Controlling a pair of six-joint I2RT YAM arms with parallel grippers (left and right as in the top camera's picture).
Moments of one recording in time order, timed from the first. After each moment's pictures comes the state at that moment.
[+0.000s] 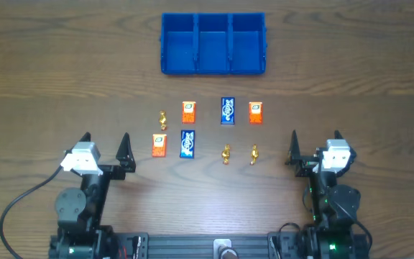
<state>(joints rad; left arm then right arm) -0.05 0.01 0.02 -0.12 0.08 -0.20 0.02 0.05 0.01 -0.07 0.03 0.00</state>
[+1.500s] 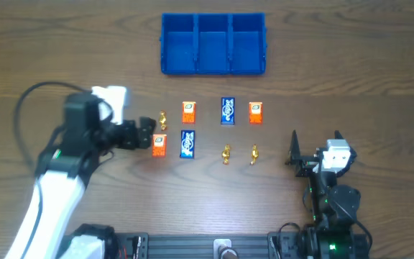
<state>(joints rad) -0.16 1.11 0.79 -0.63 0.28 -0.13 0.02 0.04 0.01 -0.07 0.02 0.00</state>
